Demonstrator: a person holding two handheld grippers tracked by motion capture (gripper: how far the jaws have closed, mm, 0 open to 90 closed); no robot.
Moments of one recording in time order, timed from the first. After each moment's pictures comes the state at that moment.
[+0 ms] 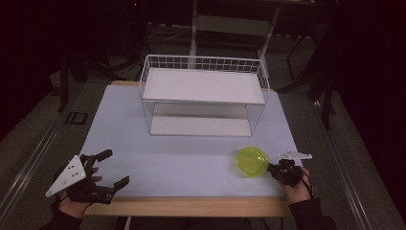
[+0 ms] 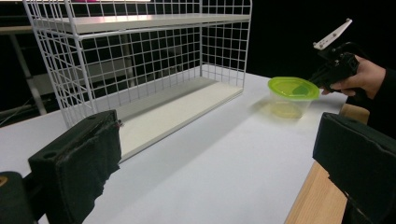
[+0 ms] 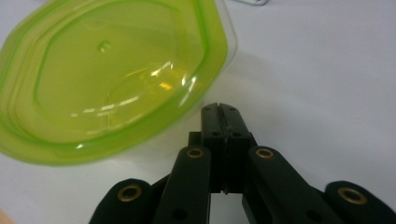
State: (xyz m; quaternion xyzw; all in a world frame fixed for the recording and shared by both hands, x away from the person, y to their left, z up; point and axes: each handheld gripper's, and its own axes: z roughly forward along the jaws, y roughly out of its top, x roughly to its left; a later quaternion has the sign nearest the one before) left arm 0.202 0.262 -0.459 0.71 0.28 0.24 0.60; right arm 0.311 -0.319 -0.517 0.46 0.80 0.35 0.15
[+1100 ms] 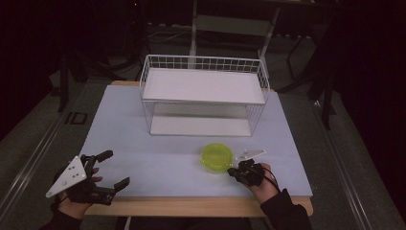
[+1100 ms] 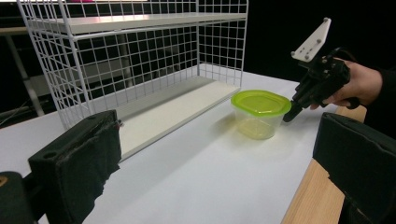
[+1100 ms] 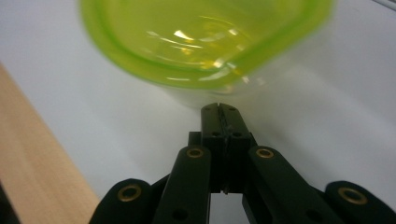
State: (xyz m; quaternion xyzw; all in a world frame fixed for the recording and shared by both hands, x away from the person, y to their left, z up) left arm 0.201 0.262 -0.459 0.71 0.28 0.24 0.60; right arm 0.309 -0.209 -0.515 0.35 0.87 0.32 0.09
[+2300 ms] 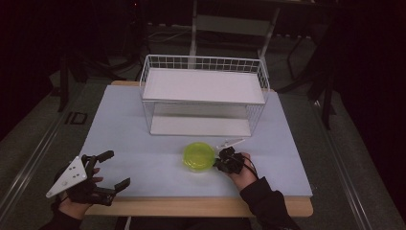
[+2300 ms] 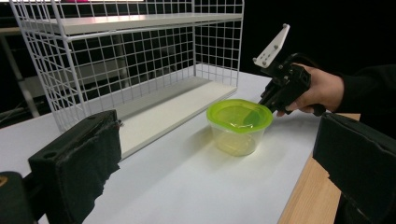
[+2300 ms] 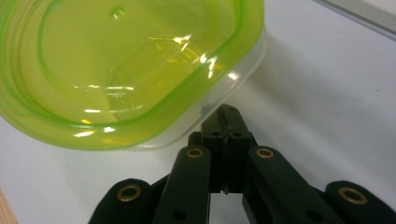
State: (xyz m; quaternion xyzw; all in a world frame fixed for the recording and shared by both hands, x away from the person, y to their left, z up) left arm 0.202 0.260 -0.459 0.71 0.27 0.23 0.60; right arm 0.346 -0.155 -0.522 0.36 0.87 0.33 0.07
